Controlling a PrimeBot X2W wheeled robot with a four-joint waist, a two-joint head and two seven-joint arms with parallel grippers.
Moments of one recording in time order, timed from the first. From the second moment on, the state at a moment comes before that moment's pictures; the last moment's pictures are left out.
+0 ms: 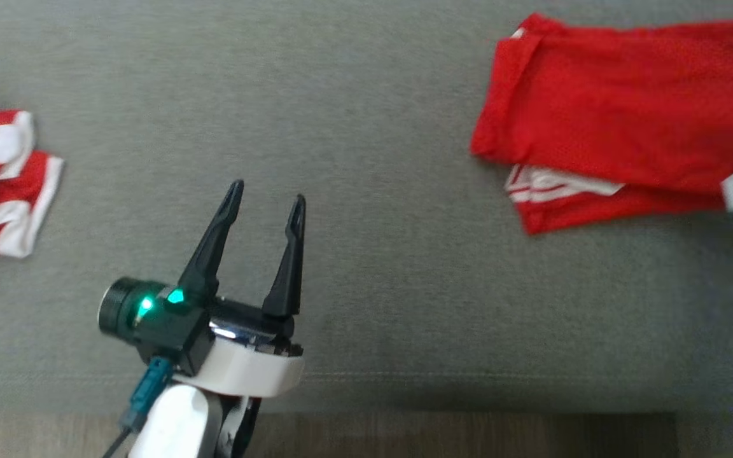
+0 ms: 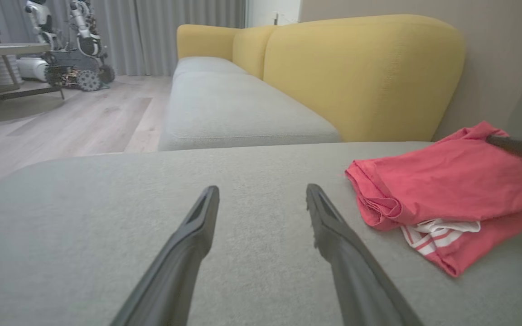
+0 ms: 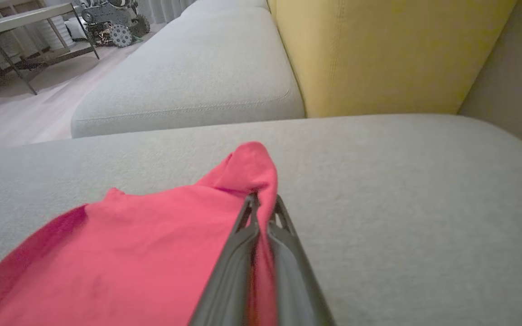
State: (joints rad) left arm -0.08 0.05 -0.34 -0.14 -0.07 0.02 -0.25; right arm -0.52 -0.28 -0.09 0.32 0.20 0.12 0.25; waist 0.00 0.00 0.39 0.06
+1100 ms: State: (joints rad) left arm -0.22 0.06 -0.34 -0.23 -0.03 -0.02 -0.26; right arm -0.64 -0.41 -0.22 0.04 -0.10 0.12 0.20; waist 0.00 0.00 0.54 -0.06
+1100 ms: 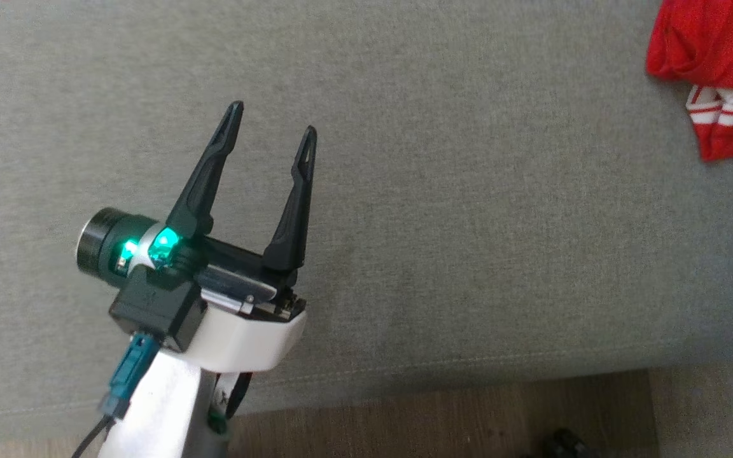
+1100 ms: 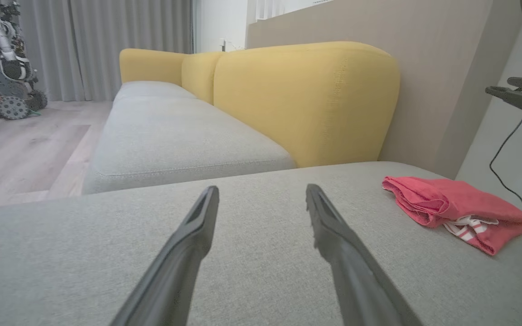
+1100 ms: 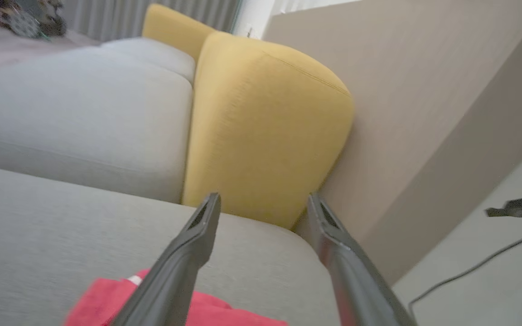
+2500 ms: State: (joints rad) left arm 0.20 0.06 -0.21 -0.11 -0.10 0.00 -0.26; right arm 0.19 -0.04 -0.04 -0.03 0.14 0.12 -0.25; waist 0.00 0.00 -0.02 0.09
